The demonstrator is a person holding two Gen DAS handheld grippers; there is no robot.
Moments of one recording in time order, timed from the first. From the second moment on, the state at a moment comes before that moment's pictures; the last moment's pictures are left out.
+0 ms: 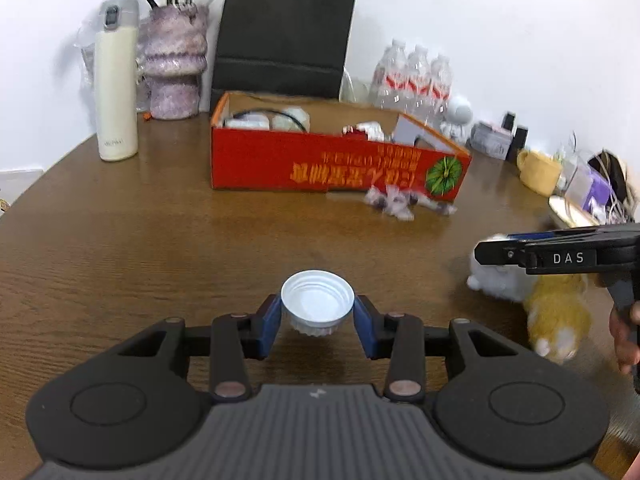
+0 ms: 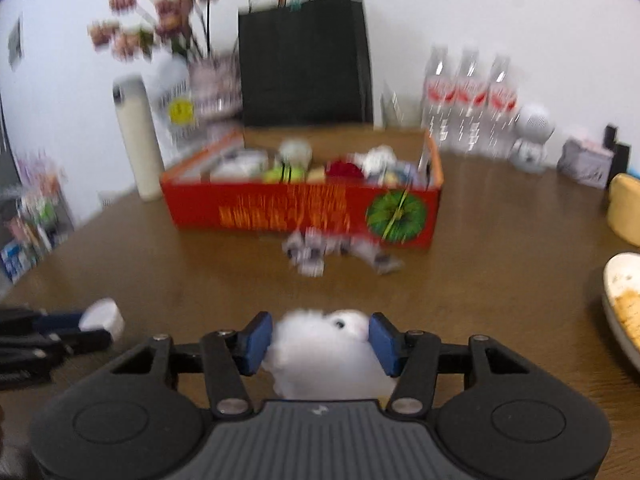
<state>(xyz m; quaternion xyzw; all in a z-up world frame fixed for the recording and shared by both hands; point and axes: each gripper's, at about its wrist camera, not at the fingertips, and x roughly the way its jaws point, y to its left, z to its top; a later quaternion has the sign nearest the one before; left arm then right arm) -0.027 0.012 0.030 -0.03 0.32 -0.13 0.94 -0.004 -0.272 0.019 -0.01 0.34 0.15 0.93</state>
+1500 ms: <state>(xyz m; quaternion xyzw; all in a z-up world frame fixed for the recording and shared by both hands) 0.210 -0.047 0.093 -0.05 0.30 -0.12 0.94 0.176 -0.282 0.136 0.08 0.24 0.10 0.96</state>
